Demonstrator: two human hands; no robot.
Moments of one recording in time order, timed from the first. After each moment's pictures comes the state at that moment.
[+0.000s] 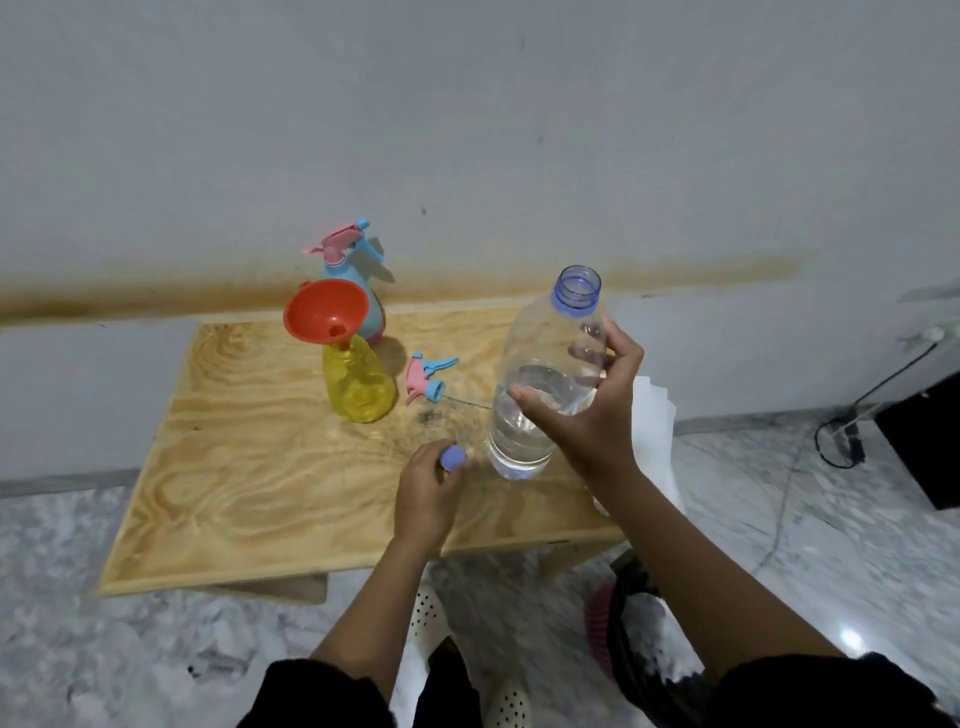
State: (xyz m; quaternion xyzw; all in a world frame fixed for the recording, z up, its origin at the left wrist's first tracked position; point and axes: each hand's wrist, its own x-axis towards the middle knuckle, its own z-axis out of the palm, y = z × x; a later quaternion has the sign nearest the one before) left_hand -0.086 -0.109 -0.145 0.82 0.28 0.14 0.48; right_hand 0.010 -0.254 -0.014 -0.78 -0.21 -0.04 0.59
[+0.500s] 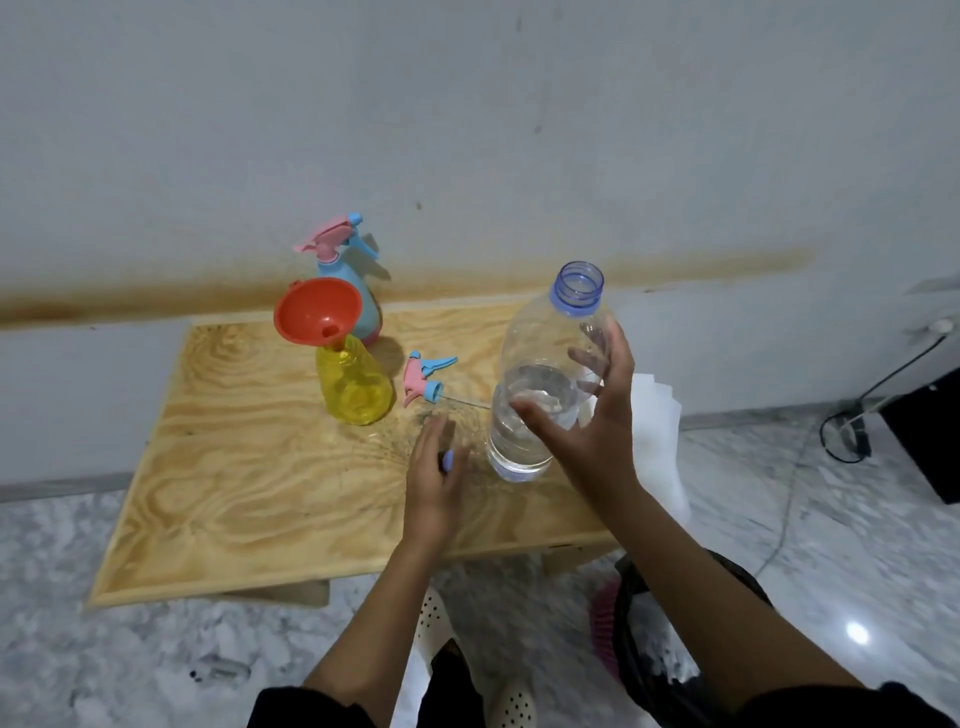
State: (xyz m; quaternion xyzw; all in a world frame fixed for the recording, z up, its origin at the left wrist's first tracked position) left_hand -0.077 -0.120 -0.138 0.75 0.28 0.18 0.57; right_hand 0.004 -0.256 -0.021 -0.78 -0.24 -0.05 0.58
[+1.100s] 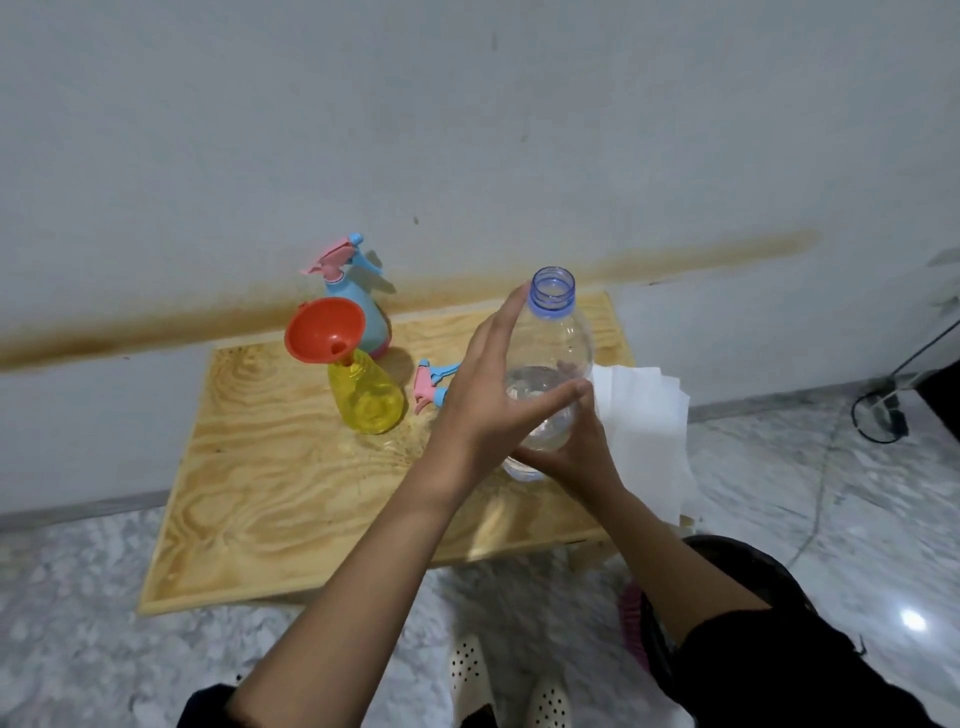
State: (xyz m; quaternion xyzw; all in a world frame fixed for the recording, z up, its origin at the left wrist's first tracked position) left_hand -0.043 -0.143 0.033 0.84 0.08 0.15 0.52; right_hand 0.012 -0.257 -0.076 -0.81 -0.20 0.09 0.55
